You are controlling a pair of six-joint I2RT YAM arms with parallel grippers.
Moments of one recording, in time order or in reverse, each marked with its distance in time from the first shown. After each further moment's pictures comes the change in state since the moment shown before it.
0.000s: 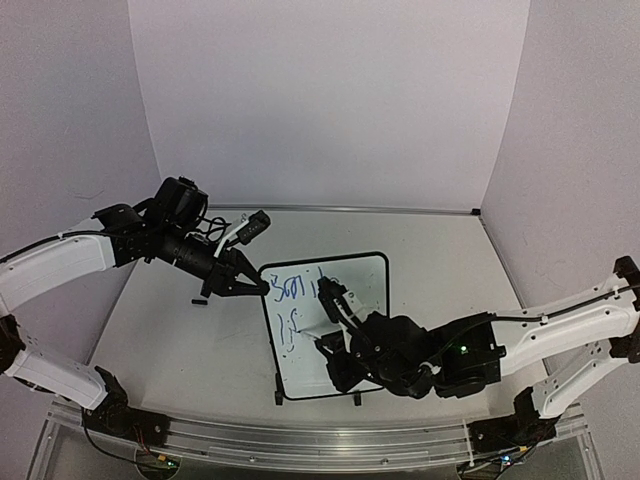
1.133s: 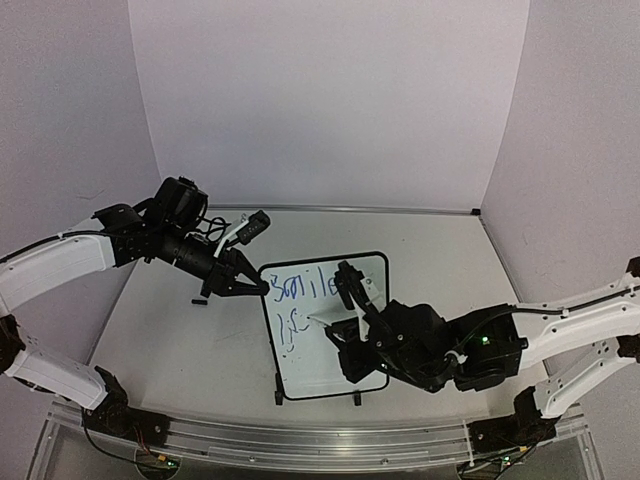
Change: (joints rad) left arm 0.001 0.000 0.000 -0.002 0.000 0.000; right arm 0.000 -0.077 0.006 -0.041 0.050 0.009
